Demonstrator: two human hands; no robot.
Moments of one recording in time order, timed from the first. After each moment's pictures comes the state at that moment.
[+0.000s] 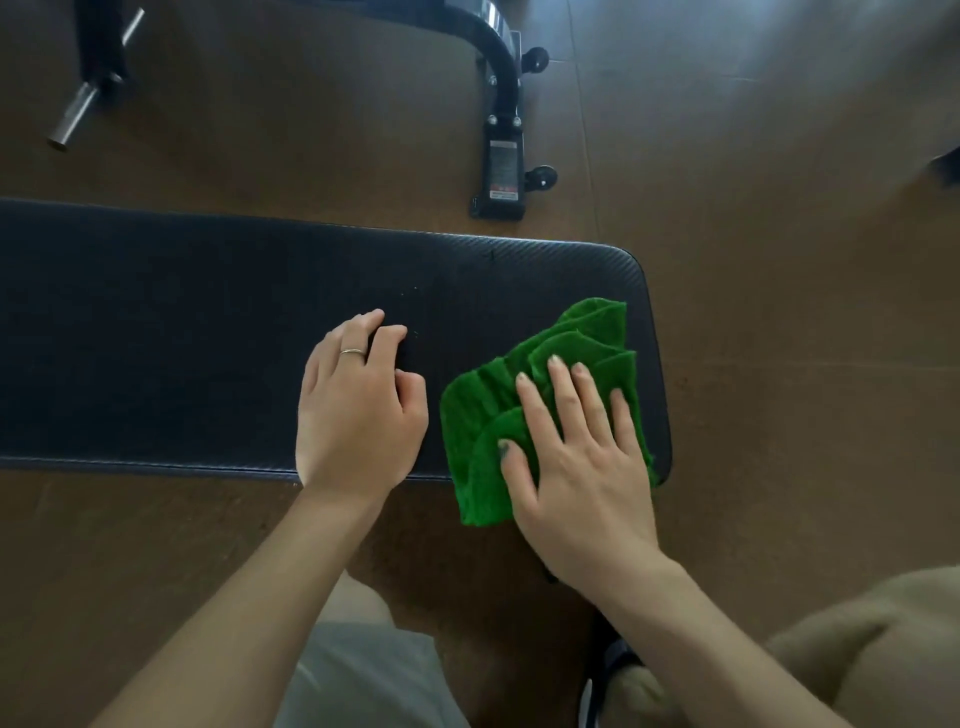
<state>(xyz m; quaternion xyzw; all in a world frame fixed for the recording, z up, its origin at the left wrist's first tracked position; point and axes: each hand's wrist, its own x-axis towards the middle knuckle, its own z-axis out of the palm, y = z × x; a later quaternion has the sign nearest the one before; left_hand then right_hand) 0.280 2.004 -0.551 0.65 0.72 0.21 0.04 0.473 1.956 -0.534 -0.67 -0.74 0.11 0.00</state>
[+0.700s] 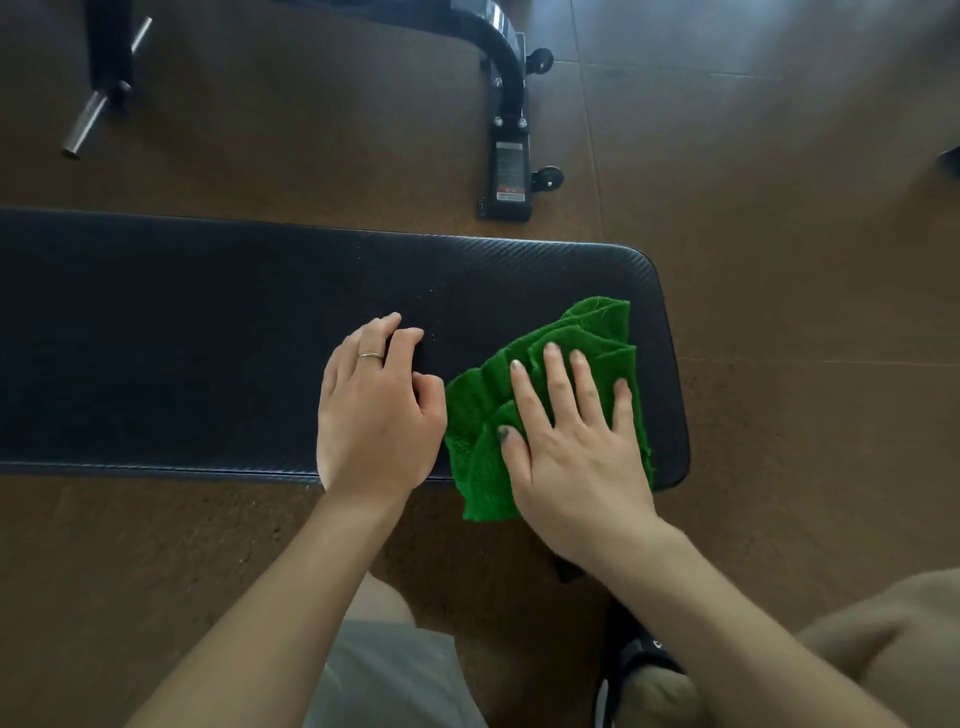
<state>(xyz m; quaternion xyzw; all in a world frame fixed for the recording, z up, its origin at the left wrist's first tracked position) 0.278 2.003 -0.551 0.65 0.72 0.22 0.05 0.457 1.969 -0.530 -0.65 -0.74 0.13 -0.07</state>
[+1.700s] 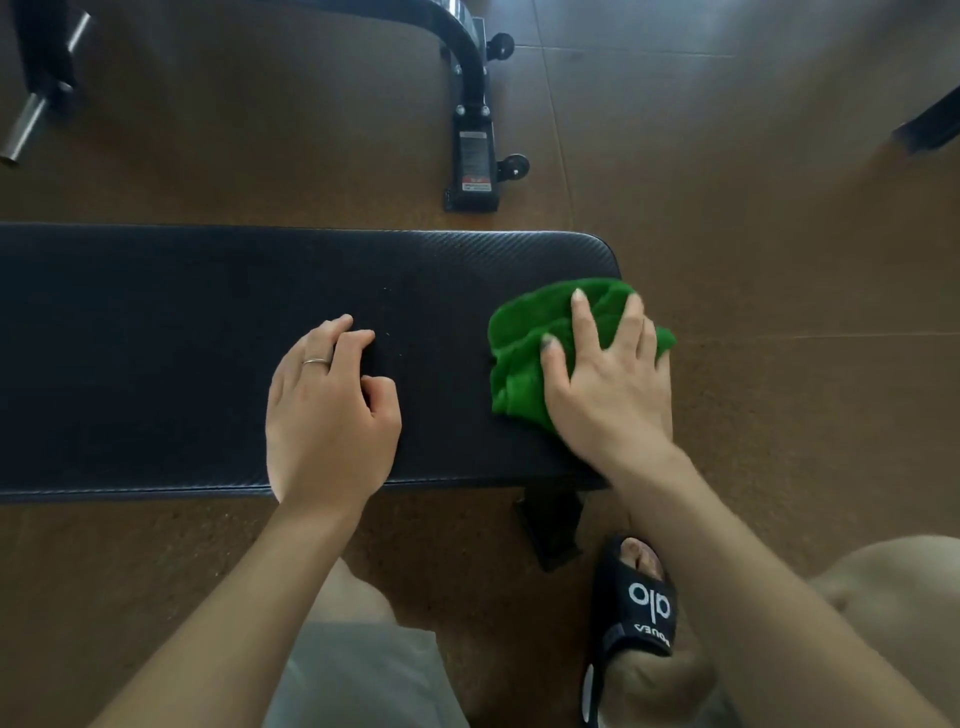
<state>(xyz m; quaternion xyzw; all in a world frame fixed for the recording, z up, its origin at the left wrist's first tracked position) 0.279 2.003 -0.552 0.64 0.73 0.23 0.07 0.509 2.025 -0.536 -0.78 -0.60 0.15 0.01</state>
